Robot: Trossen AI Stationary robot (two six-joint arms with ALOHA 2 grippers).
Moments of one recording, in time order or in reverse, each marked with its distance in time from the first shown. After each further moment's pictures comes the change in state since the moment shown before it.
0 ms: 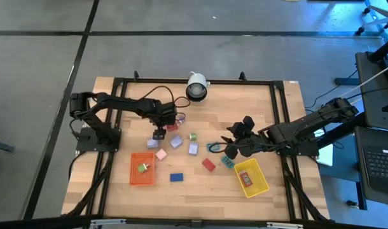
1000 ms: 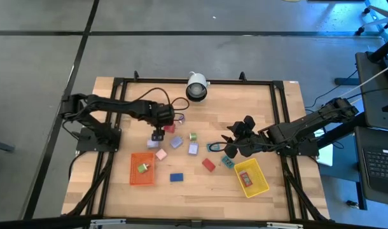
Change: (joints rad) left arm -0.065 -0.106 0.000 -0.050 -0.075 -0.080; right arm 0.000 0.000 0.000 -0.004 0.030 0.019
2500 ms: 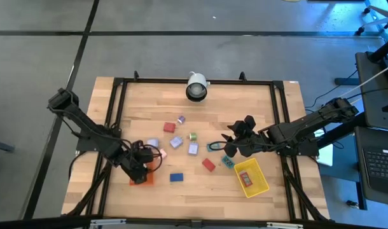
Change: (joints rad) left arm -0.886 -0.228 -0.077 -0.048 -0.238 -1.072; right arm 0.000 0.000 0.000 0.000 0.026 0.029
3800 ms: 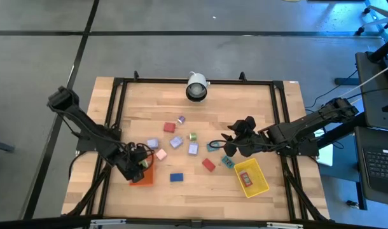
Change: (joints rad) left arm -0.063 -0.032 -0.208 0.113 0.046 -0.302; right arm 0.000 0.000 0.000 0.000 0.000 0.075
